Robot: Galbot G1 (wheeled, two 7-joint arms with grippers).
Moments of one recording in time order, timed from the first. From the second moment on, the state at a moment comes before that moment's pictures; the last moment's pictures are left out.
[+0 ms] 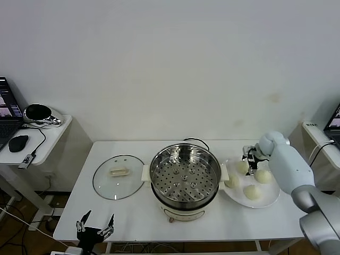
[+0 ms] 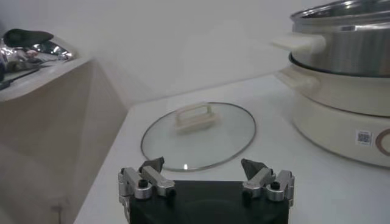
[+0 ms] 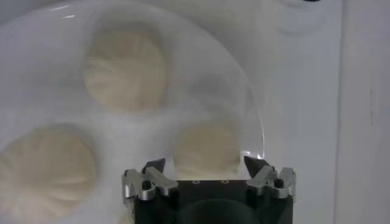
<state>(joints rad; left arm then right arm) 1.72 -1.49 -0.73 -2.06 0.08 0.19 0.20 -0.13 1.09 -0.11 0.59 -0.77 0.11 -1.06</state>
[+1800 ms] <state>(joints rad) 1.75 -1.49 -0.75 -2.11 0.12 0.19 0.17 0.33 1.17 -0.66 0.91 -0.19 0.65 -1.37</state>
